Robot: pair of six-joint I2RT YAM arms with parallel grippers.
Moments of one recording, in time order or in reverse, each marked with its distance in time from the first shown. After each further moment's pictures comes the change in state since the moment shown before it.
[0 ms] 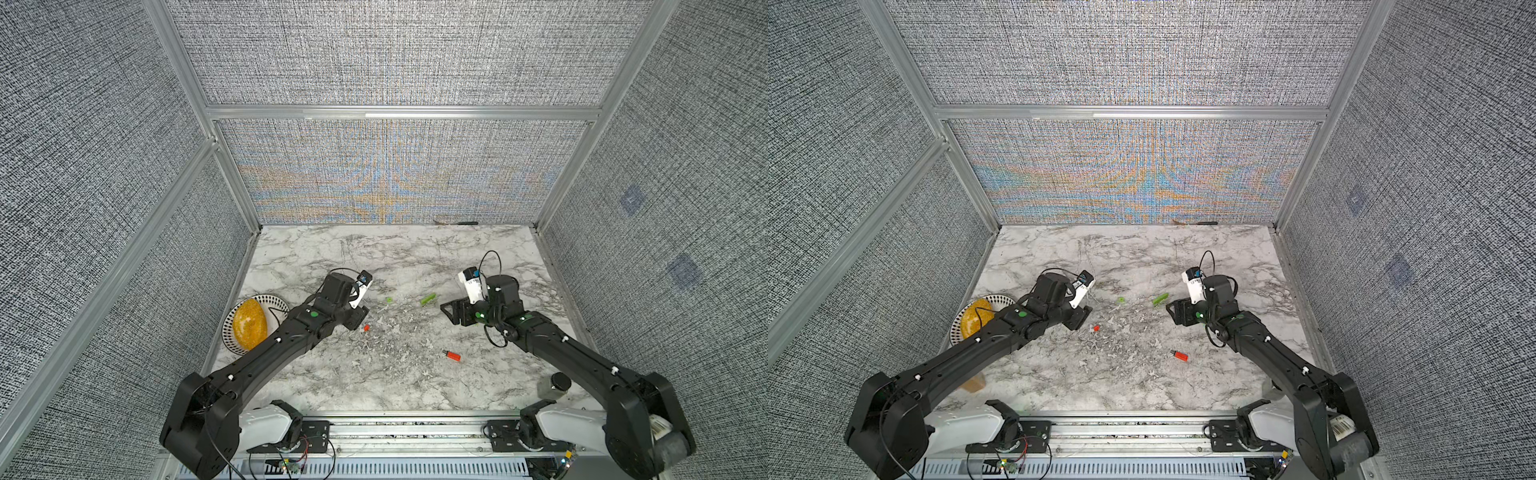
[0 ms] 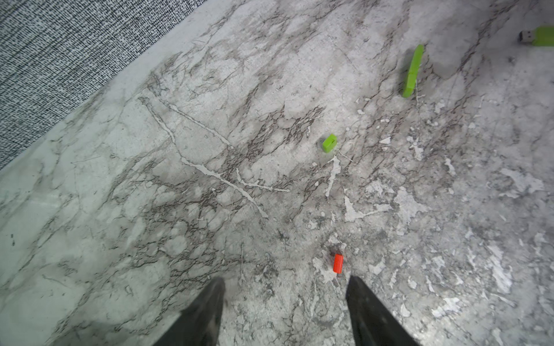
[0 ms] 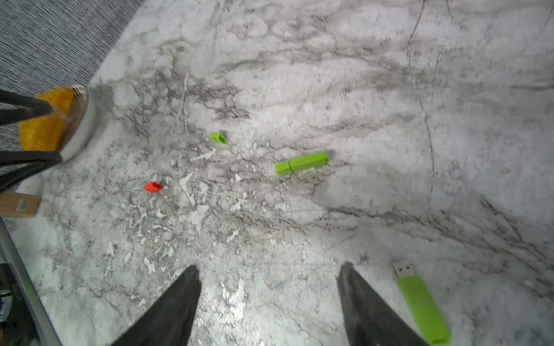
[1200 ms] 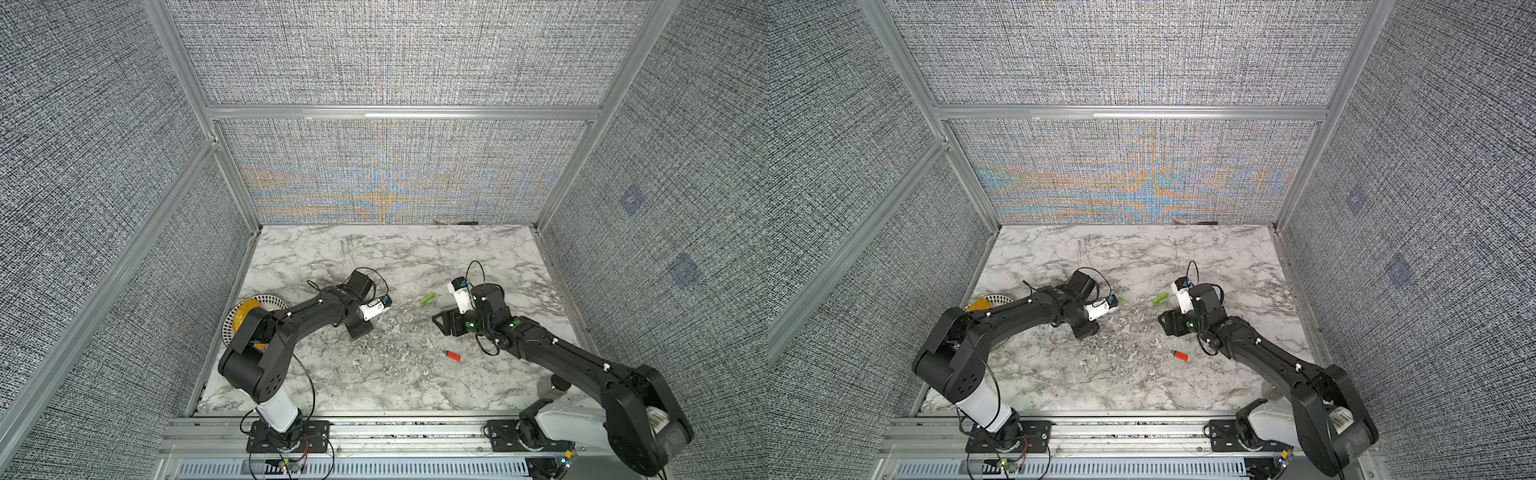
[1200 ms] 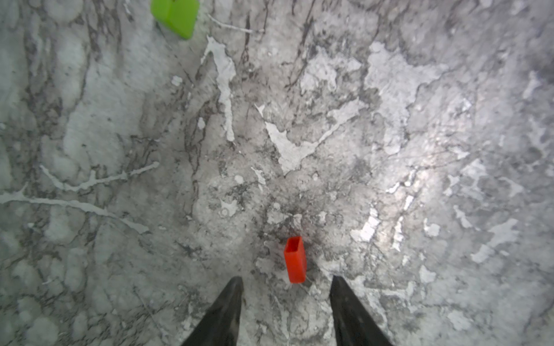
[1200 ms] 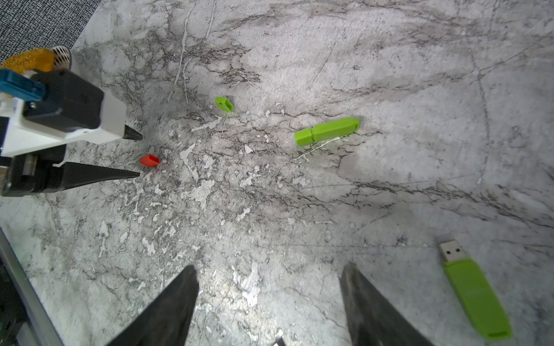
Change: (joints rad) left arm 0.000 0.457 0.195 -0.224 0.094 0.293; right arm 0.106 0.027 -0.039 0.044 0.048 0.048
